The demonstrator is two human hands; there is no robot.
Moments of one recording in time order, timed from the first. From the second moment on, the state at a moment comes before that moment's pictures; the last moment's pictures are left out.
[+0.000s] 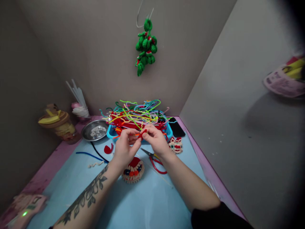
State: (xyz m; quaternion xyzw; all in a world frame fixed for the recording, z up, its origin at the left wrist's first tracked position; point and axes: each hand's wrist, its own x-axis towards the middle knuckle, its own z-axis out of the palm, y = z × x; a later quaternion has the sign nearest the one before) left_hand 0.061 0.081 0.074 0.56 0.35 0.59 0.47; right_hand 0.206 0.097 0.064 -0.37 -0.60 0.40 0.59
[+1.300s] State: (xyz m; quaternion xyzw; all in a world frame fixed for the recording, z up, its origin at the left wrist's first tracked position) left_hand 0.056 0.092 0.079 0.50 0.38 0.46 0.62; right_hand 0.211 0.105 0.065 -0.30 -0.47 0.56 0.62
